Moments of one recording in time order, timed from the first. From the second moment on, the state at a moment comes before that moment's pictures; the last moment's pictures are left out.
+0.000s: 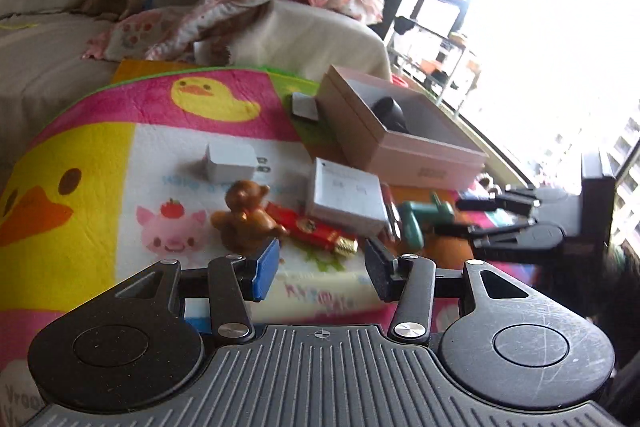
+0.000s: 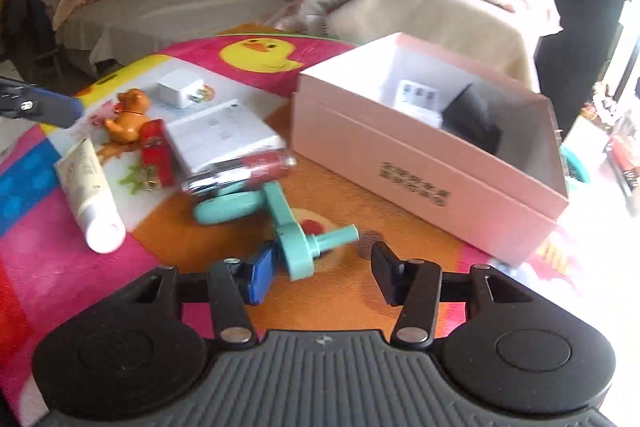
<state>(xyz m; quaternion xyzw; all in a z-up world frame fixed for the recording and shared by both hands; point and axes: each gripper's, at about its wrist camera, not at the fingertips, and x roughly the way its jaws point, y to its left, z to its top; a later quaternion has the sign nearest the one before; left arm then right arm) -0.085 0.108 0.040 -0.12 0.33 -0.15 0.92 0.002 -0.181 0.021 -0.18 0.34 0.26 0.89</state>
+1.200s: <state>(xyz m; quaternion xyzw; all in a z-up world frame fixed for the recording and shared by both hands) -0.090 0.040 0.039 0.14 0.37 -0.22 0.89 -0.001 -0.214 0.008 -0.05 0.35 0.27 0.89</state>
